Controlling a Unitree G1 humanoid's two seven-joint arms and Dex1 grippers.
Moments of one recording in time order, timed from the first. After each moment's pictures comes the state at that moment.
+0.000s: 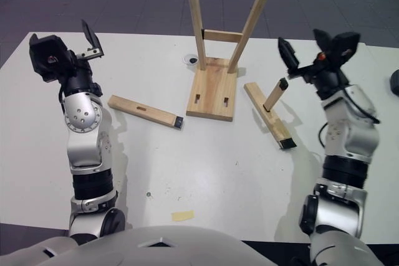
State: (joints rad) left arm -0.29 -0.03 0.13 -0.30 0.16 0.18 0.32; right arm -0.33 -0.64 -0.42 0.12 0.52 0.27 0.73
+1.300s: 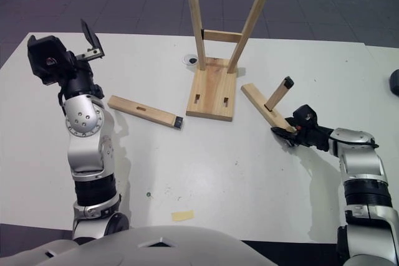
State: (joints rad) left arm -0.27 -0.07 0.09 -0.38 0.17 0.25 0.34; right arm -0.17 -0.81 -0.07 0.37 0.19 0.32 0.98
